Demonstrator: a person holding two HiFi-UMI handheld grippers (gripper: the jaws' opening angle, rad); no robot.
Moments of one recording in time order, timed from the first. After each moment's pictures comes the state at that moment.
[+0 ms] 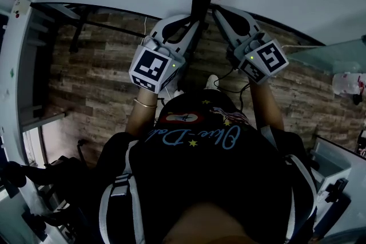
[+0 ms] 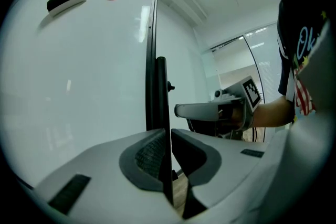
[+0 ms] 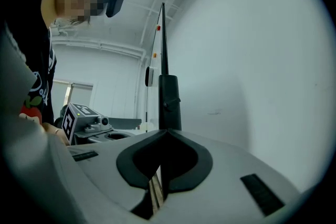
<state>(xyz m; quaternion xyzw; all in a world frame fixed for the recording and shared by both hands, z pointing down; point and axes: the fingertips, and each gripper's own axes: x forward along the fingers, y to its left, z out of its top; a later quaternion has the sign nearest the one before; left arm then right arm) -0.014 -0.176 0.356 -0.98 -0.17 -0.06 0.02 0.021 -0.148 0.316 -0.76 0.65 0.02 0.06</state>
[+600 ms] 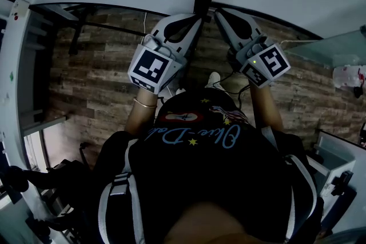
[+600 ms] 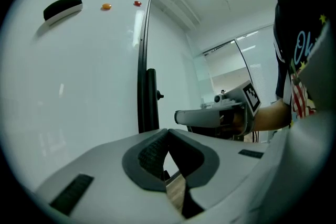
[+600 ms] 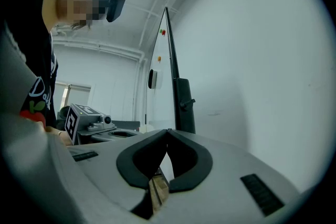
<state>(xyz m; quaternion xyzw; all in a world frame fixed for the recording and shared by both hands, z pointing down) -0.037 -0.169 0.338 -0.98 -0.20 -0.02 0.04 -0.011 -0.141 0.315 -0.77 0.63 0.02 0.07</state>
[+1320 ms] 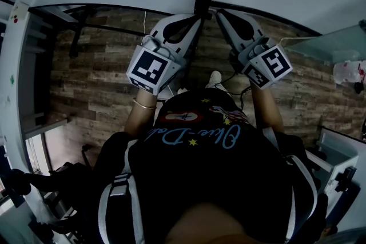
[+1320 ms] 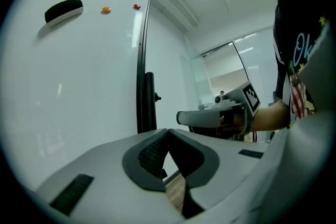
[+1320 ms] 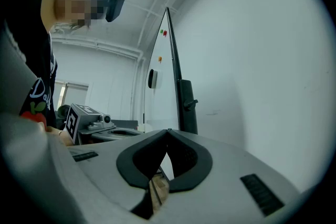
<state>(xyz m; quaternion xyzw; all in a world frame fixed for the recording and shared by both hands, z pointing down) -0.047 -0.170 0.336 -0.98 -0.21 -0.01 0.04 -0.019 -0.135 0.316 -0.78 0.62 0.02 0.07</state>
